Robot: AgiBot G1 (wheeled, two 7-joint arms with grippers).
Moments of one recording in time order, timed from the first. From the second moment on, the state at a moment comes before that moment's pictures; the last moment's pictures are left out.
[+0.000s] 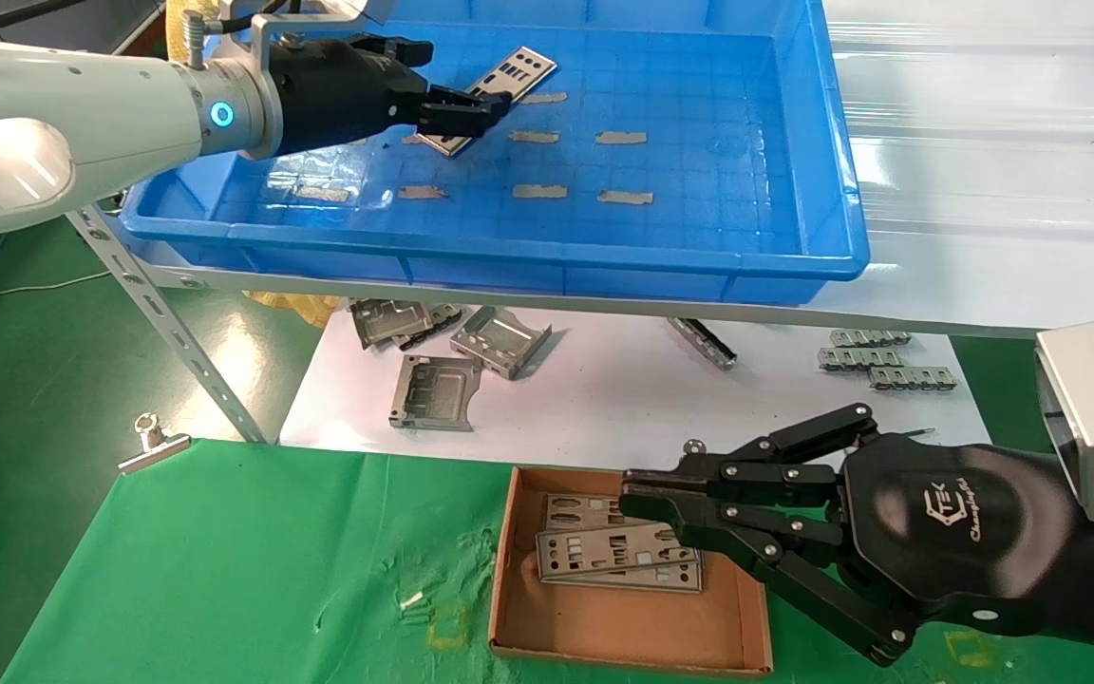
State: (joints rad) left arm -1.94 1.36 0.59 -0.13 1.33 0.82 -0.05; right arm 1.10 -0.56 -0.40 1.25 -0.65 -1.45 0.12
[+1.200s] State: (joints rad) left arm -1.90 1.36 0.66 -0.18 1.26 0.78 -0.09; right arm 1.10 -0.56 -0.40 1.25 -0.65 -1.45 0.12
